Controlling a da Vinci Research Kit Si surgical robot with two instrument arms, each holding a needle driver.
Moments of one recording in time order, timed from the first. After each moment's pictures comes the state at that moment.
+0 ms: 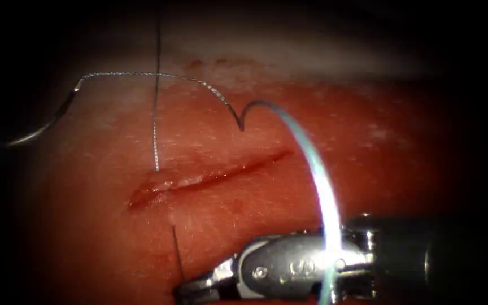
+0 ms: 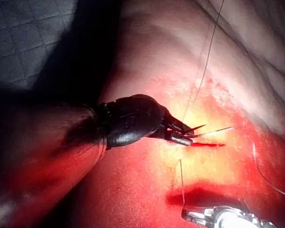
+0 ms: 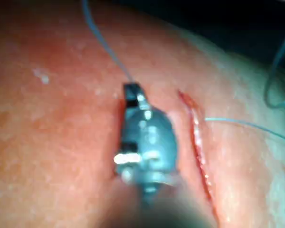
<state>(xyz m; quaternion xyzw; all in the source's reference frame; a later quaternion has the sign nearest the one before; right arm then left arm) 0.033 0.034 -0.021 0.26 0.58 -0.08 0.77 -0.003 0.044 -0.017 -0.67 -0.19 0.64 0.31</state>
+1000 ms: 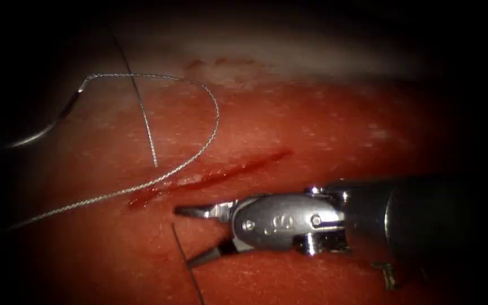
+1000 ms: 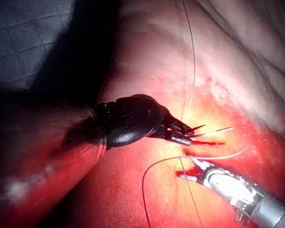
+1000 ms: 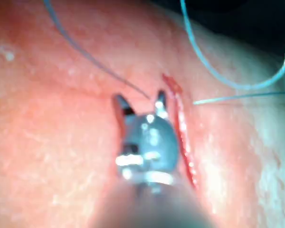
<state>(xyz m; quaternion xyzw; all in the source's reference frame) 0.035 0.037 -0.010 0.10 0.55 0.04 0.83 -0.004 0.044 -0.017 -0.67 -0.19 0.64 0.31</state>
